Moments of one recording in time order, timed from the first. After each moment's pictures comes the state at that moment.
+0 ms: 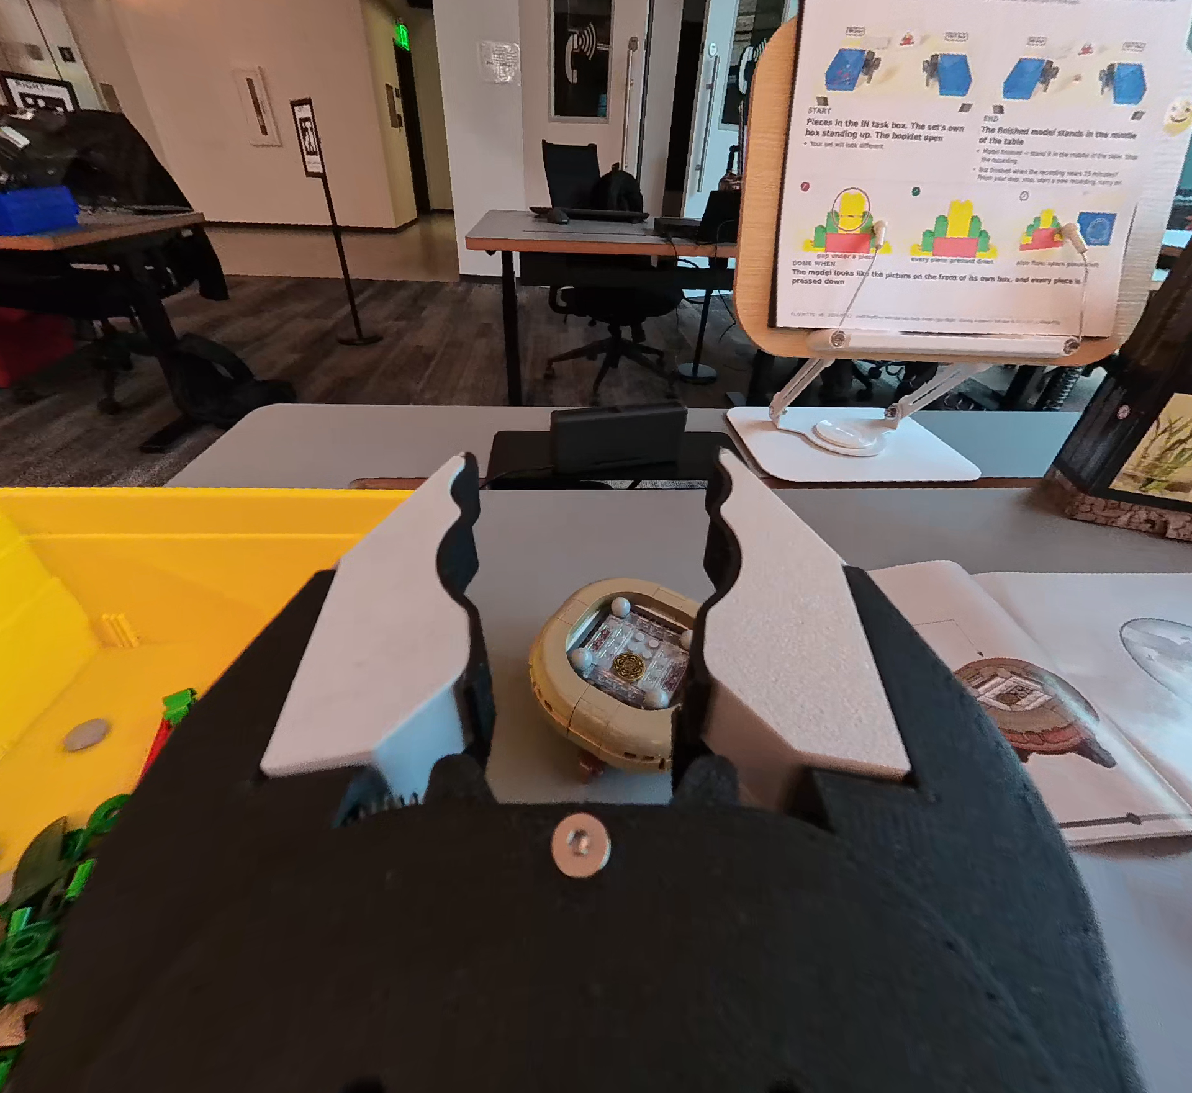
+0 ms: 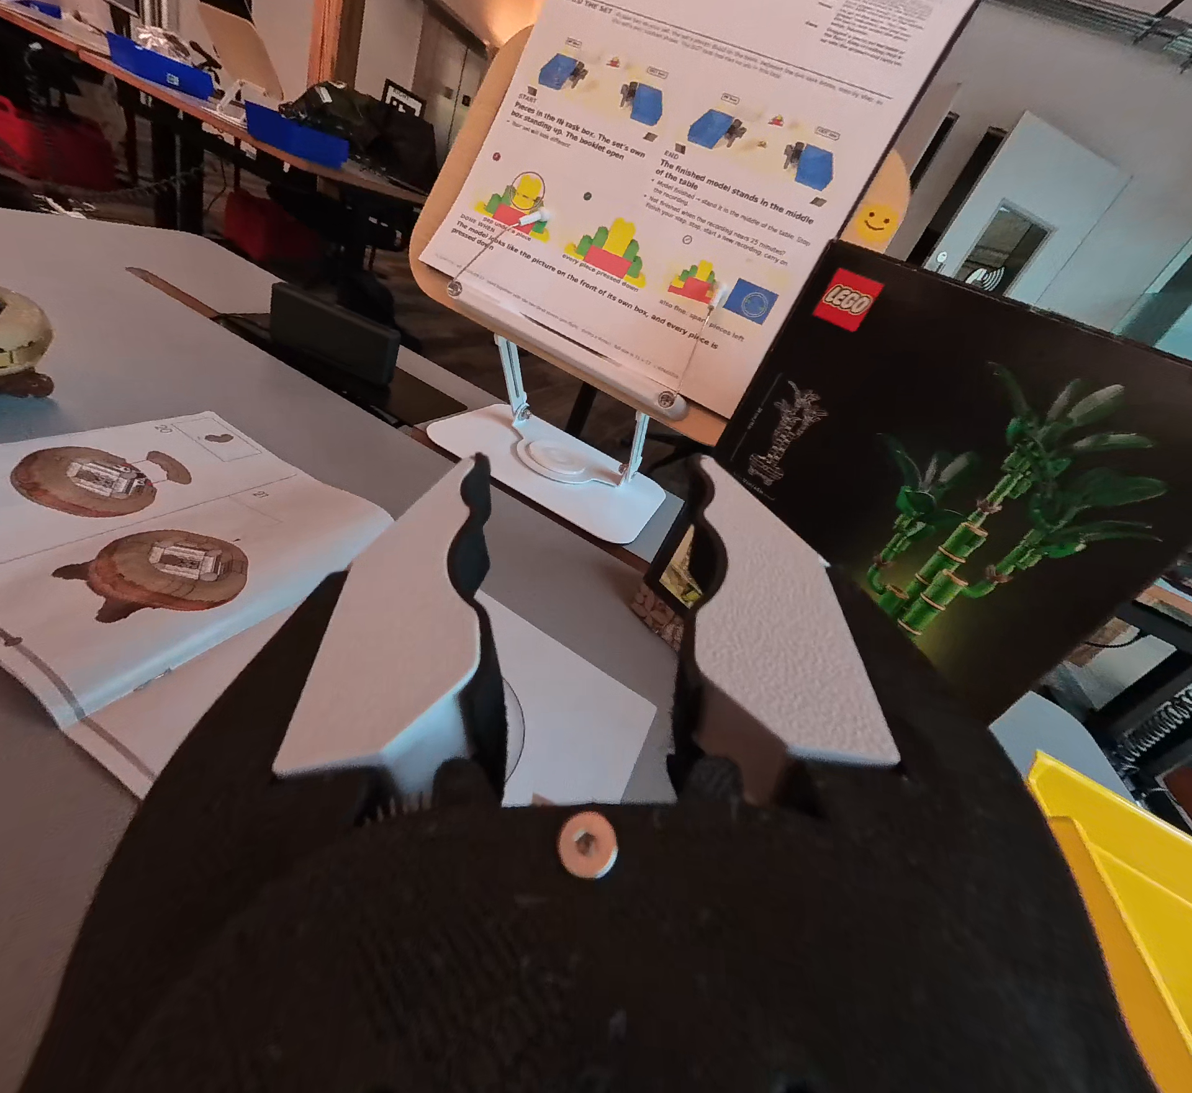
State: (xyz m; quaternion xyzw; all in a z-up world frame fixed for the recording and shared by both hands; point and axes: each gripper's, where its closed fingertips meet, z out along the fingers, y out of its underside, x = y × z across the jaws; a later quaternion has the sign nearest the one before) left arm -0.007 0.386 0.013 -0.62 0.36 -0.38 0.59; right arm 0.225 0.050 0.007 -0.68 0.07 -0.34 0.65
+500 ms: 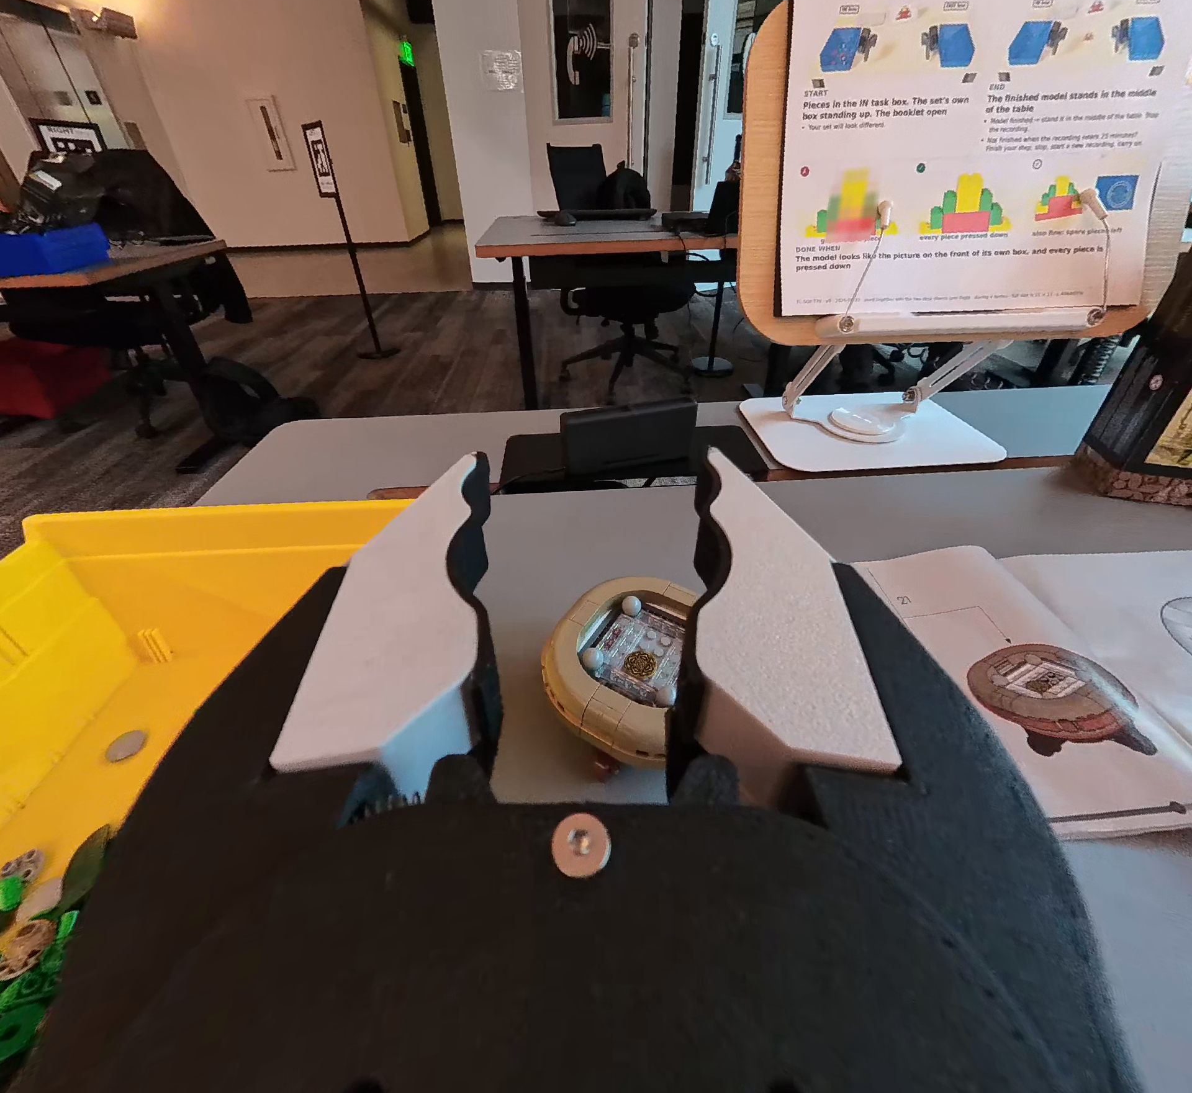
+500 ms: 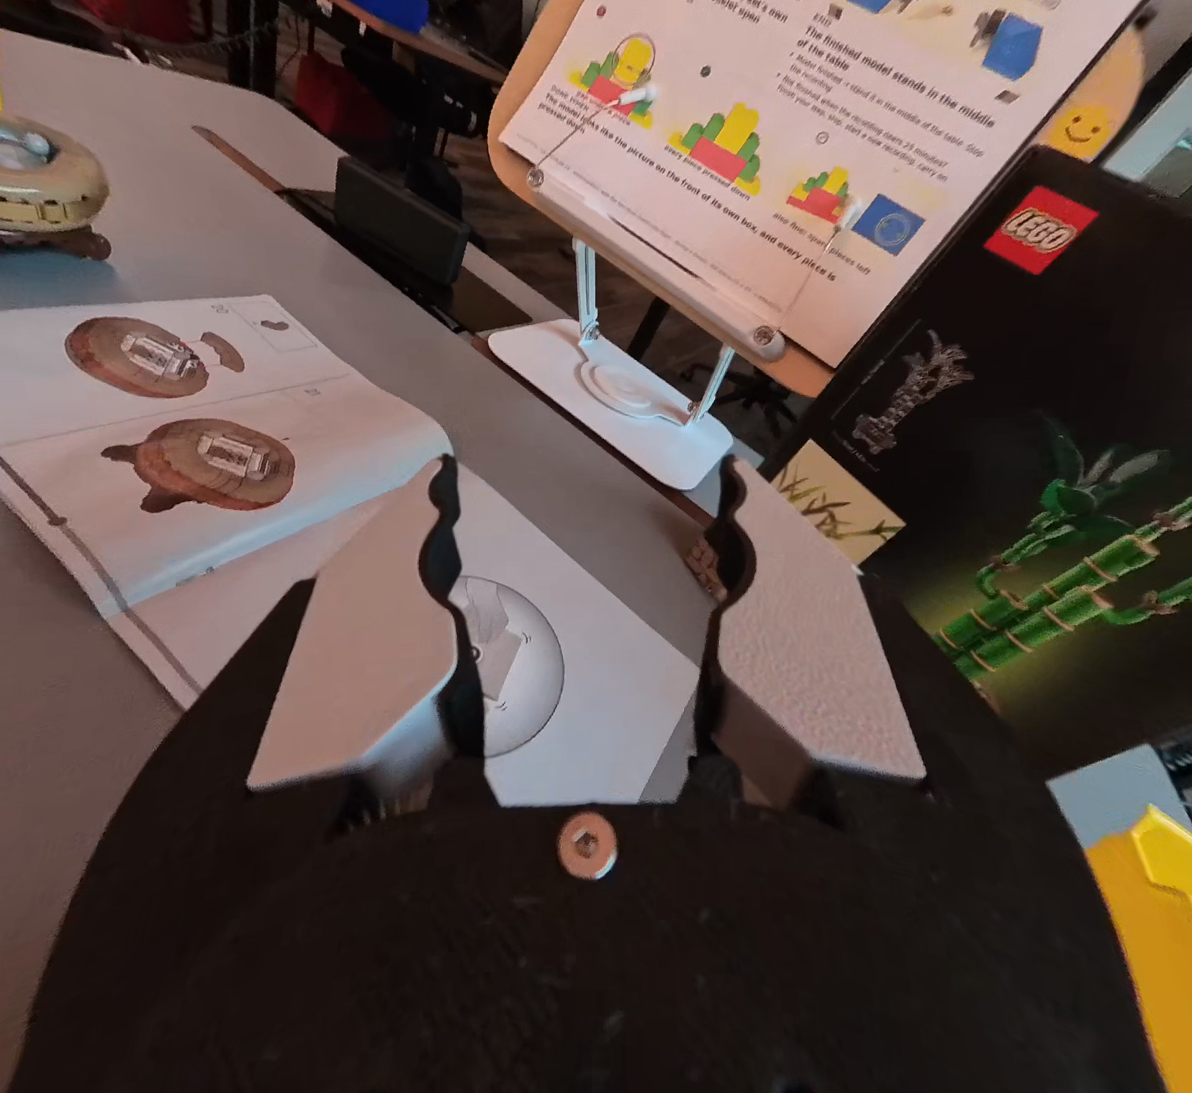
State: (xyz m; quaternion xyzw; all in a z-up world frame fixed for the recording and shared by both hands) left arm -0.007 0.383 0.014 -0.61 0.37 -0.35 0.61; right arm 0.223 0.073 -0.032 -0.75 0.03 -0.30 0.59
